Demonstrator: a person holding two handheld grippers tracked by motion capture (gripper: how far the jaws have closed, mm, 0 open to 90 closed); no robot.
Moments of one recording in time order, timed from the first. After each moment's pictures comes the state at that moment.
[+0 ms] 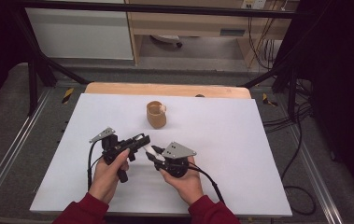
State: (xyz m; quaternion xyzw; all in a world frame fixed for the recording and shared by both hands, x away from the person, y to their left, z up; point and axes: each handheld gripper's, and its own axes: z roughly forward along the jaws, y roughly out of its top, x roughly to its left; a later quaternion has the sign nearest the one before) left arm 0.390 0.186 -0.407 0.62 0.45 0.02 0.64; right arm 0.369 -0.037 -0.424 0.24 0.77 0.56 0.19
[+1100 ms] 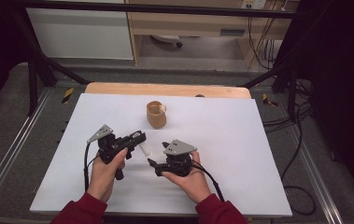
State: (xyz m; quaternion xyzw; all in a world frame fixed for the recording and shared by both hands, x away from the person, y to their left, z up) left arm 0.387 0.193 -0.390 0.65 0.42 0.10 0.63; right arm 0.372 -0.050 -0.417 0.28 0.80 0.50 0.19
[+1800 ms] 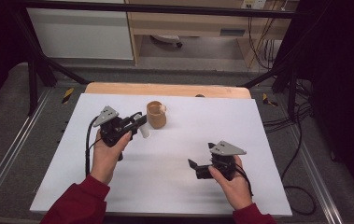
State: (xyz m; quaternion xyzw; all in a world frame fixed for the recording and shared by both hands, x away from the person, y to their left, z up) left arm 0.419 0.176 -0.343 0.68 0.38 0.20 0.60; right arm 0.353 -0.171 -0.407 0.37 0.76 0.49 0.21
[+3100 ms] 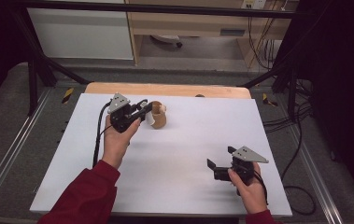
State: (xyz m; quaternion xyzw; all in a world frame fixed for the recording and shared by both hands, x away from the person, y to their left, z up) left arm 0.456 0.158 -0.339 0.68 0.37 0.24 0.59; right arm 0.345 -0.217 -0.423 0.42 0.72 0.49 0.24
